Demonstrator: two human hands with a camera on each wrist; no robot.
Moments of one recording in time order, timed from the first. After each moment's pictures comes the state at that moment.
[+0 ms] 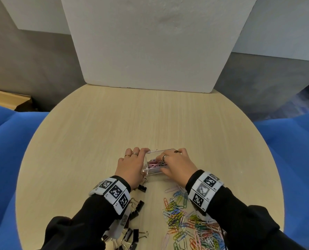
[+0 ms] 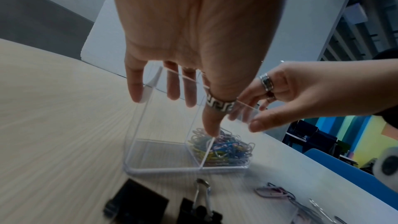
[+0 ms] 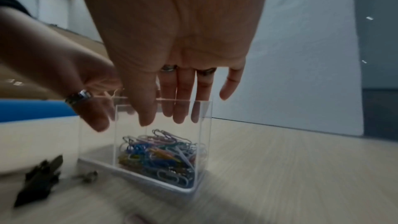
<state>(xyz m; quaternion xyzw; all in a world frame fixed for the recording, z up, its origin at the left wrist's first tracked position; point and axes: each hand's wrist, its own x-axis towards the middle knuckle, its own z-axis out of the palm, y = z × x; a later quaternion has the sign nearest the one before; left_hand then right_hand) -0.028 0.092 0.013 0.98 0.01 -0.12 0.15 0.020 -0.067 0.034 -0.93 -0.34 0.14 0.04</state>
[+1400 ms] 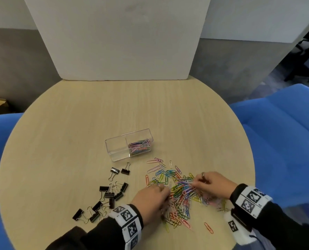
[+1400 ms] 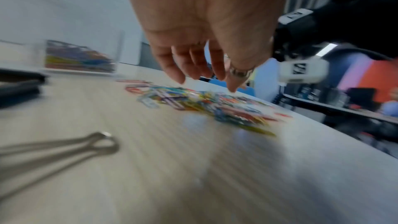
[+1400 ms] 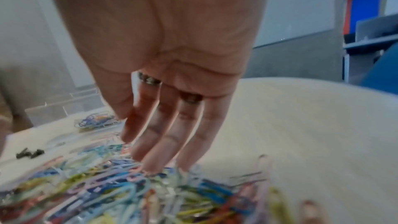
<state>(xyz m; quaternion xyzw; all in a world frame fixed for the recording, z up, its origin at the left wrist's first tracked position) -0.122 -0.008 0.002 0.93 -0.27 -0.20 0.15 -0.058 -0.240 0.024 -0.87 -0.07 0.38 0.29</state>
